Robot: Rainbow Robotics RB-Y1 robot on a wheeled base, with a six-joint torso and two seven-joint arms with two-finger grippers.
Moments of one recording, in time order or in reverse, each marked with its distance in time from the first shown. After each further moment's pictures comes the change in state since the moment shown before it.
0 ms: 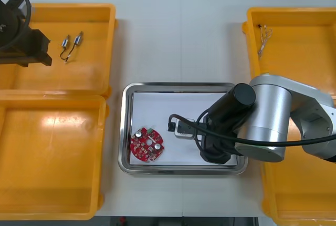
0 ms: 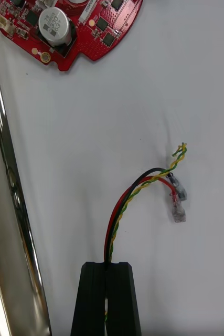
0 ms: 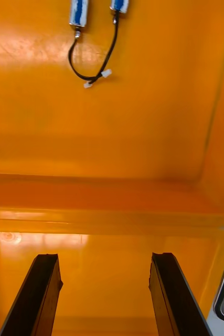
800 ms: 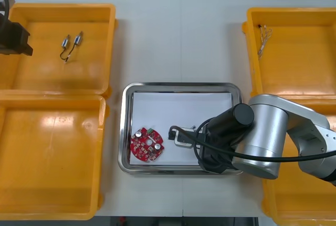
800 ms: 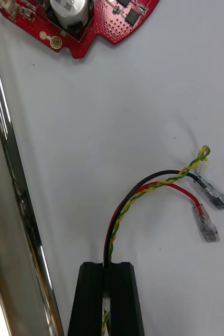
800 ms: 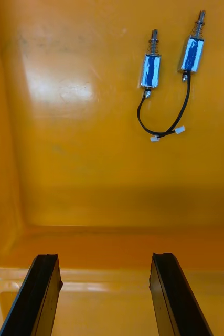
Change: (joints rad) right arm 0.114 0.033 0.000 0.006 0.122 -0.052 0.000; left arm -0.001 -0.015 0.081 0.232 -0.135 -0.156 -0.329
